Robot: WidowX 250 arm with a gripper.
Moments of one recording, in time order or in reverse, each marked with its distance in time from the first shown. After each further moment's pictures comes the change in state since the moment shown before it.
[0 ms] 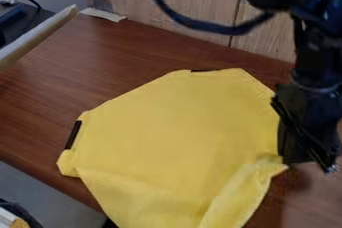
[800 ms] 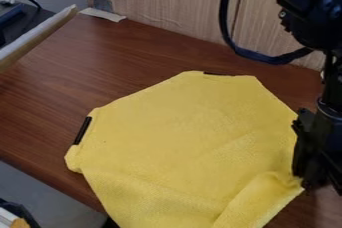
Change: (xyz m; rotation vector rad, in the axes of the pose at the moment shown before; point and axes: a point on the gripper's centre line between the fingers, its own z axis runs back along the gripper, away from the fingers) arm 0.017 -0.007 -0.031 -0.008 0.067 -0.062
